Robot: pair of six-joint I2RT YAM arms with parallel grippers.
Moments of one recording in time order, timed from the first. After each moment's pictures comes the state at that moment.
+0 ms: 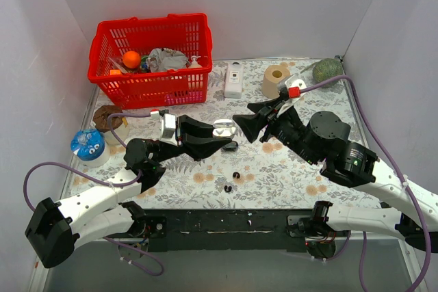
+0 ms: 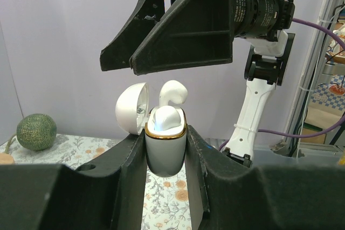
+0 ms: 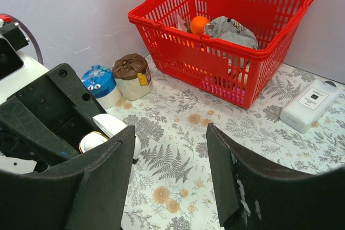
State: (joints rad) left arm -0.80 0.97 0.56 1.03 0.56 -0.41; right arm 1.16 0.92 1.23 -0.28 0.32 0.19
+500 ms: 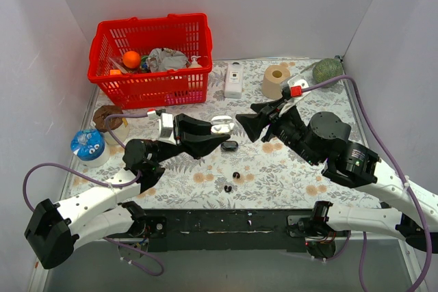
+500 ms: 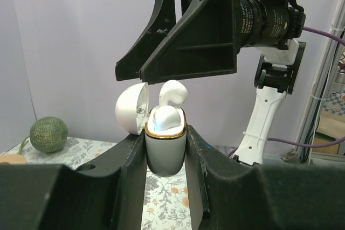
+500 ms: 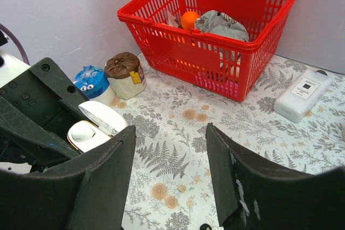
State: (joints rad) left arm -0.80 0.95 0.56 1.03 0.52 -0.40; right arm 1.16 0.91 1.23 -0.31 0.37 0.21
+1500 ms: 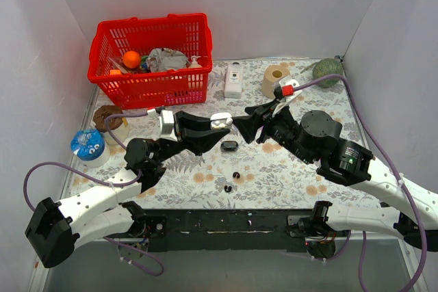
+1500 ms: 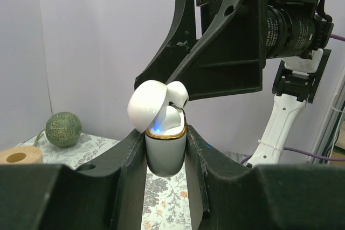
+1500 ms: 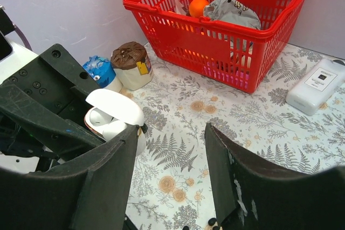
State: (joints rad) left arm -0.80 0.97 0.56 1.02 0.44 -0.38; right arm 1.16 0.94 1.23 -0.32 0.33 0.26
